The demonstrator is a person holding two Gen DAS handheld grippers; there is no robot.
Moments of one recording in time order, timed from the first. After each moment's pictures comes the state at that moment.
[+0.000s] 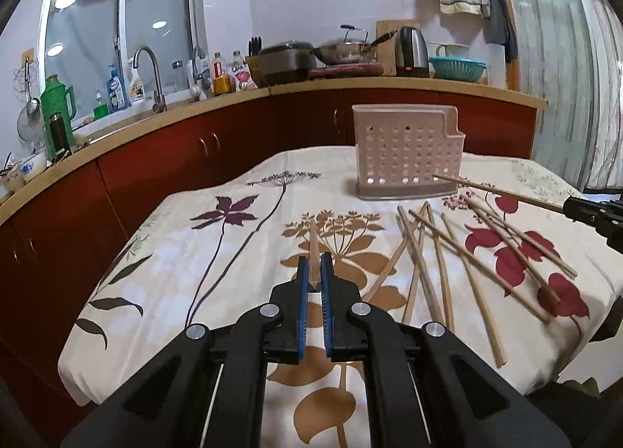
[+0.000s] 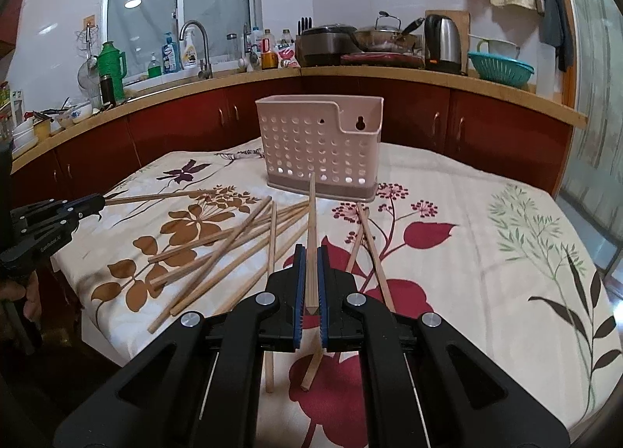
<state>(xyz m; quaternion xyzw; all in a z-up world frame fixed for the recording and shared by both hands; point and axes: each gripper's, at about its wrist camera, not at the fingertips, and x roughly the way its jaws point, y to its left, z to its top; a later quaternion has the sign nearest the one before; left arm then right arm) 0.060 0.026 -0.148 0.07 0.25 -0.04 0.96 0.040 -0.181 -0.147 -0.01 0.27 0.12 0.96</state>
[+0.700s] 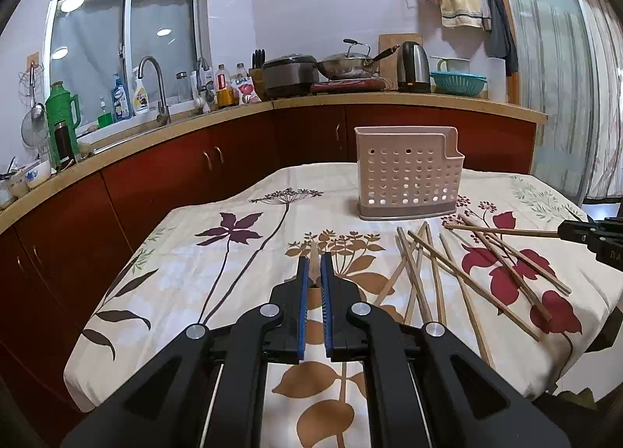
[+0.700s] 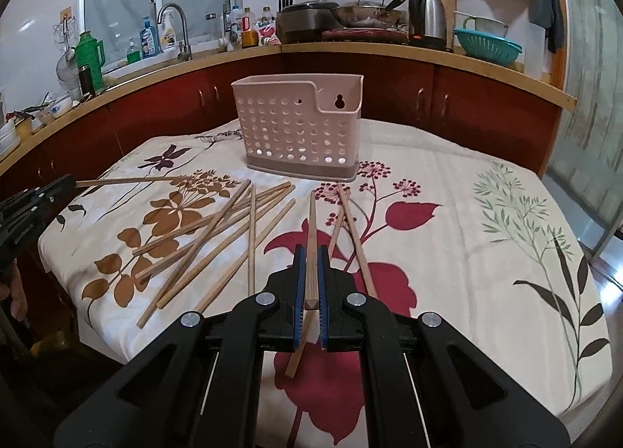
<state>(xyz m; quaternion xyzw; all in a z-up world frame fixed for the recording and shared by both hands) 0.058 0.027 -0.132 0.06 0.23 -0.04 0.97 0.053 -0.188 -0.143 0.00 0.32 0.08 0.95</state>
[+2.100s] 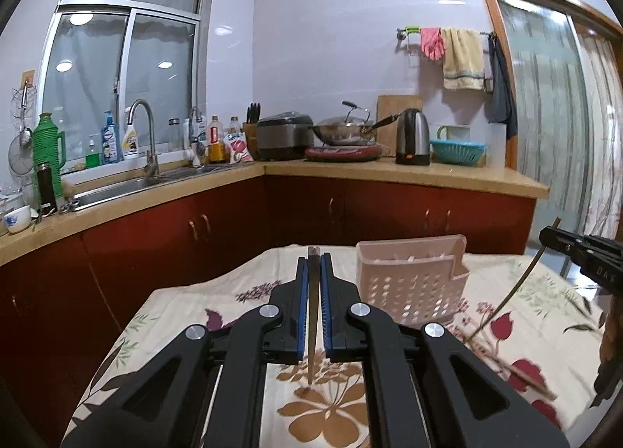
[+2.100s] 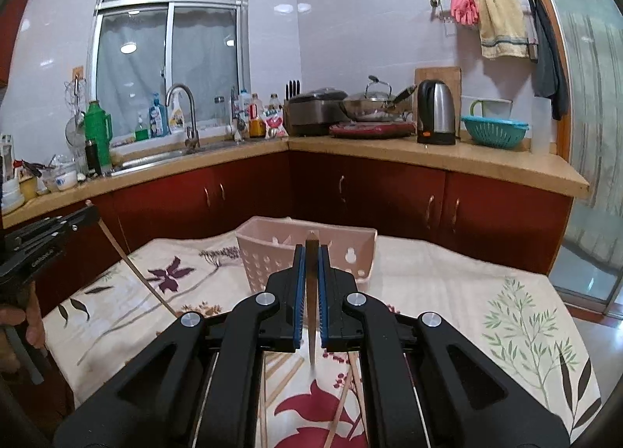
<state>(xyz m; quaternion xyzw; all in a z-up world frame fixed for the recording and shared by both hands) 0.132 0.026 -0.046 0.02 0.13 -0.07 0.99 0.116 -0.183 -0.046 0.02 0.15 0.10 0.98</state>
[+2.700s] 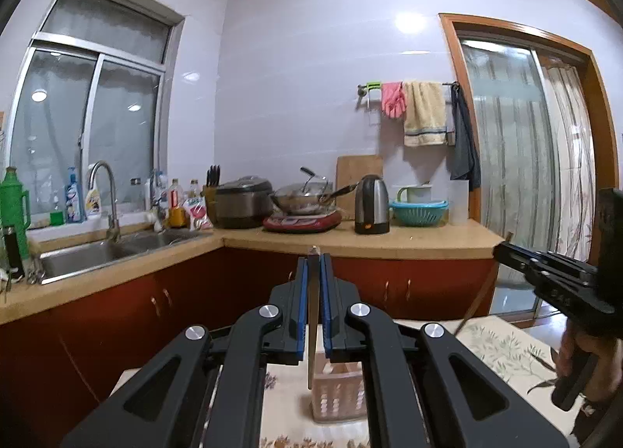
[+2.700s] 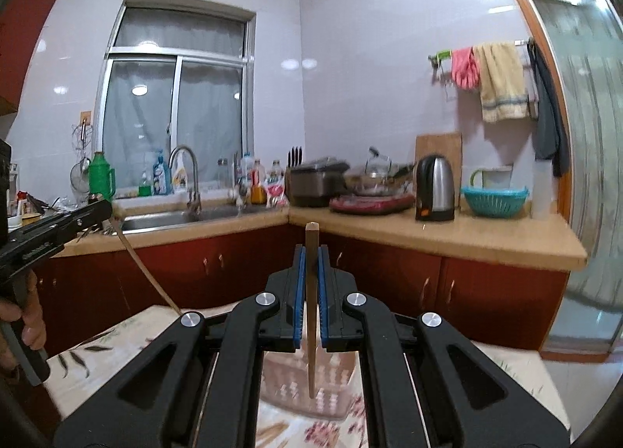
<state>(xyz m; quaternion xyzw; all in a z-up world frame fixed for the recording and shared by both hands) 0.156 -0.013 0.044 0.03 0.04 -0.14 0.99 0.149 -0.209 0.032 0.01 0.04 0.10 0.99</state>
